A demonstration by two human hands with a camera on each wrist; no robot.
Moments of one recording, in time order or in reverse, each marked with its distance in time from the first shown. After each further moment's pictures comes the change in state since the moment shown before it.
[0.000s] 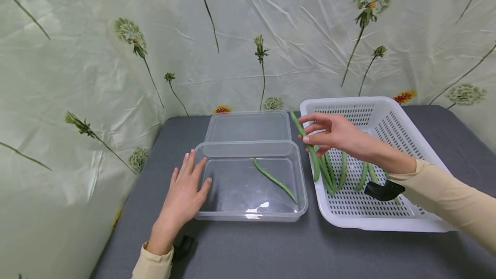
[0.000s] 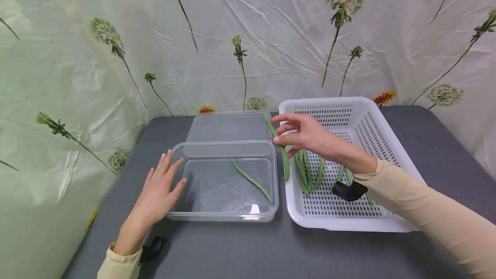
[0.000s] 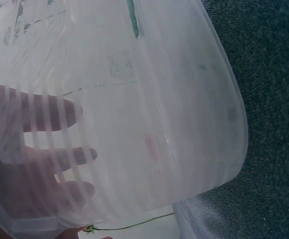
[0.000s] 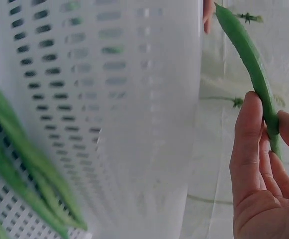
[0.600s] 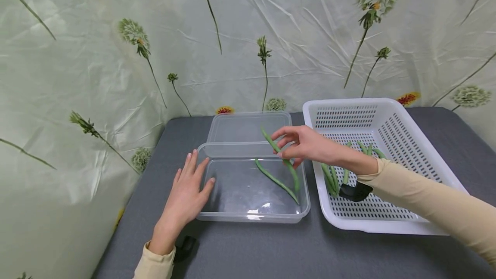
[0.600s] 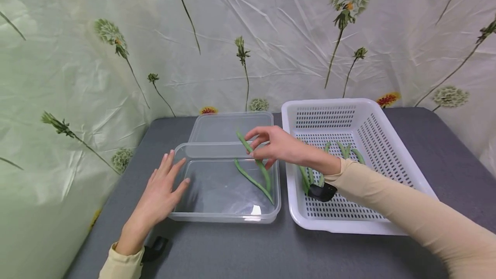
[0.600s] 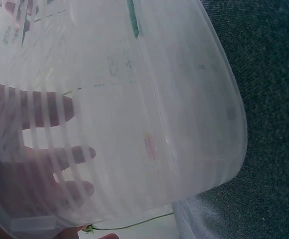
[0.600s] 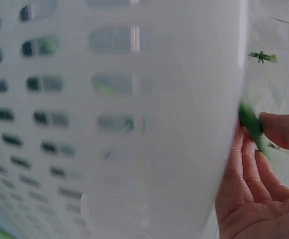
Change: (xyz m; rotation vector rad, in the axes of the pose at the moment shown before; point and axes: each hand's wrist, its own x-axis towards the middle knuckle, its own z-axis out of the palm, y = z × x) left_hand -0.001 0.000 0.001 -0.014 0.032 0.004; right_hand 0.035 -0.003 0.048 -0.005 -0.177 0.008
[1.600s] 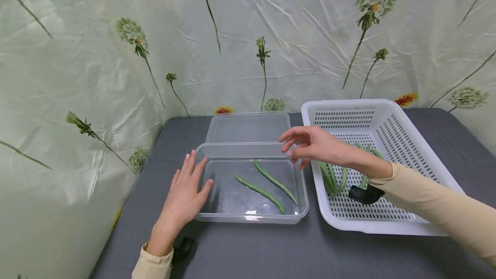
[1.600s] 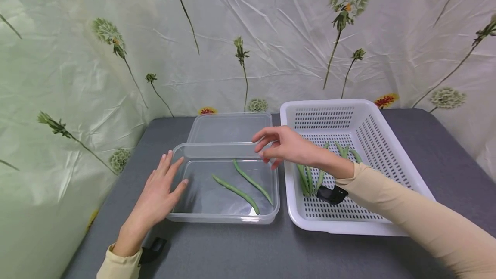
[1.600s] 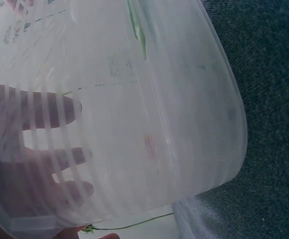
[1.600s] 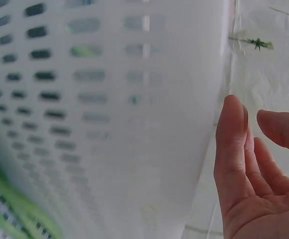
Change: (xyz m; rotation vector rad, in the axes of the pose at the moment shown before) left_hand 0.000 0.000 0.001 -0.021 0.002 0.002; right_hand -0.018 0.004 -0.012 -0.020 0.029 -0.030
